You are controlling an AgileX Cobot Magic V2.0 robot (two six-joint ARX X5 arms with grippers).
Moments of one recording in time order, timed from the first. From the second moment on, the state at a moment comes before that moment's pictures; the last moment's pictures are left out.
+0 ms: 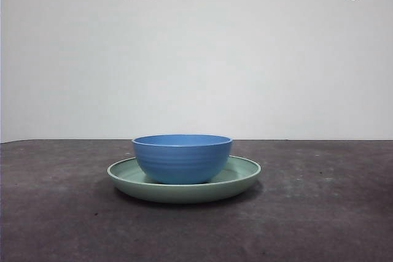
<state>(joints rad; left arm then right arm) 0.07 0.00 0.03 -0.18 0.02 0.04 0.45 0.82 0.88 -0.87 -0.52 0.05</state>
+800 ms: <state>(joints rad) 0.07 0.00 0.03 -0.18 0.02 0.04 0.10 0.54 0.81 -0.56 -0.46 -0.03</state>
